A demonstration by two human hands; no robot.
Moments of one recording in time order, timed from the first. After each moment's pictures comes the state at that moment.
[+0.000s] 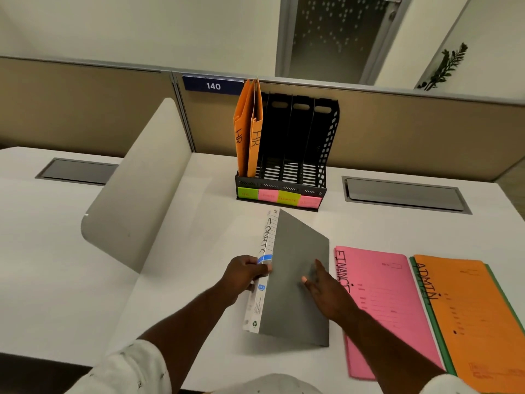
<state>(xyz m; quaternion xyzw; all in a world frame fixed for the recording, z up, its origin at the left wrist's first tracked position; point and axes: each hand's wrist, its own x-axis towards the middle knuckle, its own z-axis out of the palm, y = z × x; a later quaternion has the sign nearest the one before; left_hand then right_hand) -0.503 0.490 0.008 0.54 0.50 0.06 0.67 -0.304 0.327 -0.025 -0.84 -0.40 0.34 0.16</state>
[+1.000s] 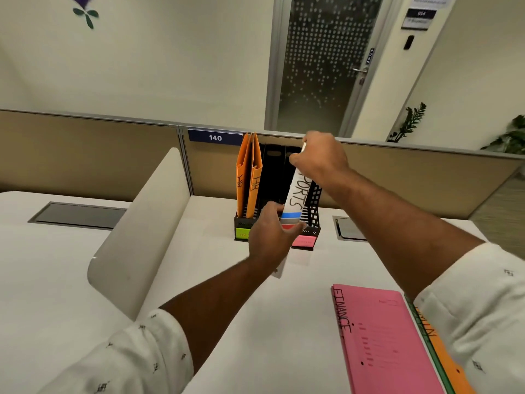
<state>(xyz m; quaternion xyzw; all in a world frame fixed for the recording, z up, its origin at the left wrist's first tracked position) -0.414 0.525 0.167 0.75 0.41 0.34 0.38 -0.283 0.534 0.316 -0.87 -0.42 -0.03 0.26</state>
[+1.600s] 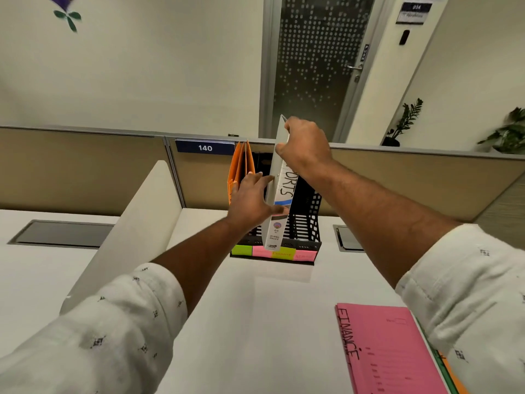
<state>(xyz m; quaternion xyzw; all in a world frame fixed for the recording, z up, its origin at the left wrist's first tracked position) -0.363 0.675 0.190 0.89 0.35 0.22 0.20 -0.251 0.610 0.324 -0.83 -0.46 -0.09 0.29</state>
